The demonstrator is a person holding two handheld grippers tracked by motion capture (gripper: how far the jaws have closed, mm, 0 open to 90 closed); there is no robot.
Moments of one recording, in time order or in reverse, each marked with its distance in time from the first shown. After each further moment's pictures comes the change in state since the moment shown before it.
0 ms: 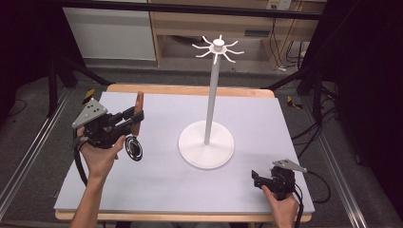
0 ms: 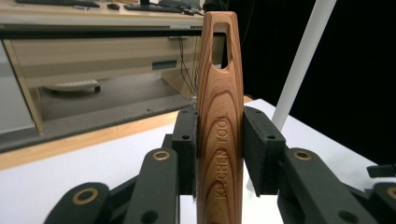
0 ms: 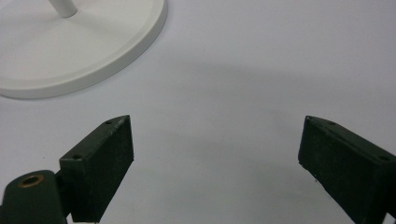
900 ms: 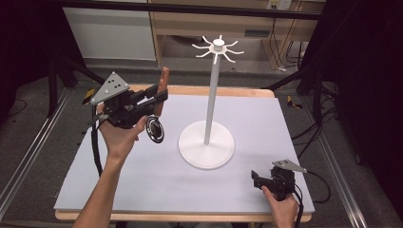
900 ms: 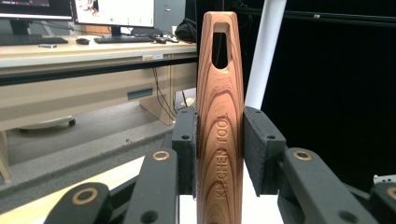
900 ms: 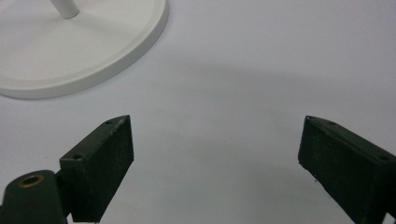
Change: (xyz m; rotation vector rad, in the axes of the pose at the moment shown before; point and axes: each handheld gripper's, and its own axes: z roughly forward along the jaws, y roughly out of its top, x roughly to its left) left arm -0.045 0.063 0.030 -0.070 -0.096 0.072; right arm 0.001 0.000 -0.002 -0.004 -0.002 -0.003
